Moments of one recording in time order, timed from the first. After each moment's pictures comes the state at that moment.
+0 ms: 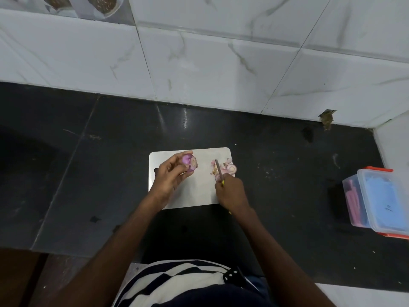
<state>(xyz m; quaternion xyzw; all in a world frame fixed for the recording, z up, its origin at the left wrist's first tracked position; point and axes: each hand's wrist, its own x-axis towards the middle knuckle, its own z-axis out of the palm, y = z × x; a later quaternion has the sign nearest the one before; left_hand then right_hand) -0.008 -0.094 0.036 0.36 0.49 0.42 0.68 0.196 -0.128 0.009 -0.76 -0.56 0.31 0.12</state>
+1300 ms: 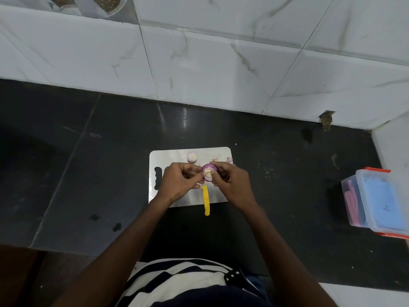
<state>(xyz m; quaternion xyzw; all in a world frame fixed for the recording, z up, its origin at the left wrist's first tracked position) 0.007 -0.100 0.038 0.51 0.58 0.30 0.57 0.201 -0.129 0.046 -0.62 -0.60 0.35 0.35</state>
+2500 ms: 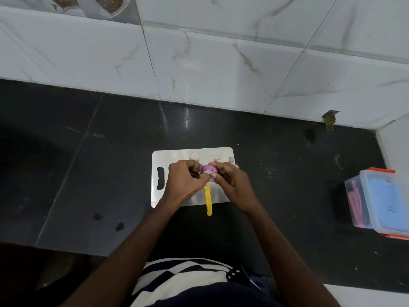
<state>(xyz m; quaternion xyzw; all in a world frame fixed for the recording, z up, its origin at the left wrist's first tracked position) 0.022 -0.103 0.057 0.61 0.64 0.26 0.39 0.208 -0.127 0.030 -0.56 -0.63 0.39 0.37</state>
